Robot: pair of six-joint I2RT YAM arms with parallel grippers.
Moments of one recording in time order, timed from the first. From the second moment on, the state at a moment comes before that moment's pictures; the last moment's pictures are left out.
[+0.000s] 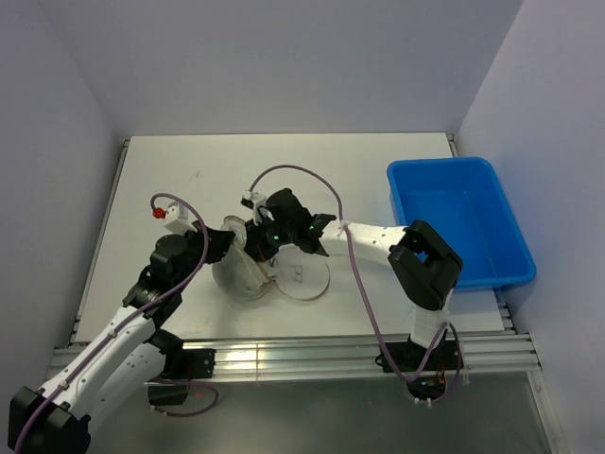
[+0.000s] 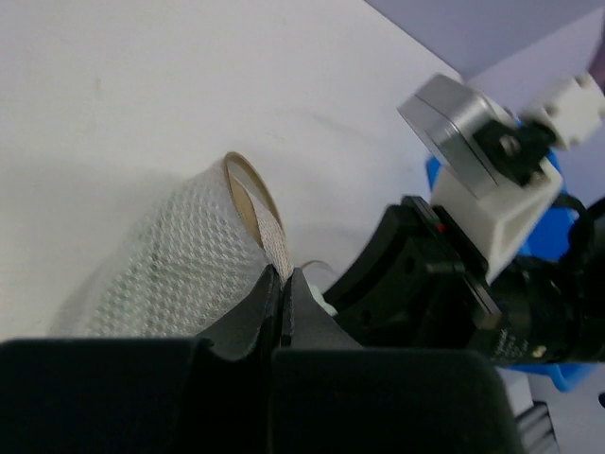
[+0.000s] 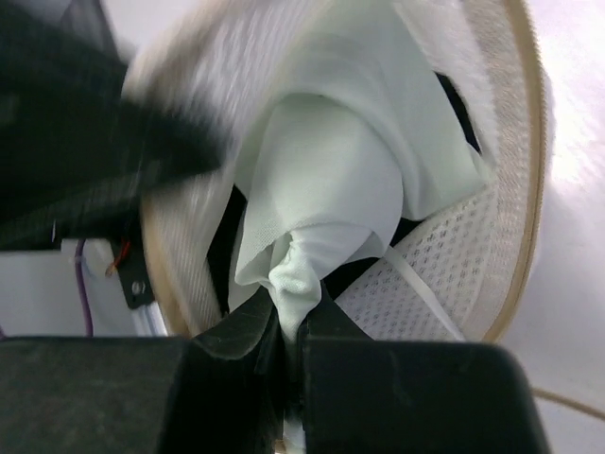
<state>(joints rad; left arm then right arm) -0.46 0.69 0.44 -0.01 -0.11 -0.78 0.89 1.83 1.20 0.03 -0.50 0.34</state>
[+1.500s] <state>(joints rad) -0.46 0.49 0.20 0.14 0.13 -0.88 0.96 1.57 1.12 -0.07 0.17 0.63</state>
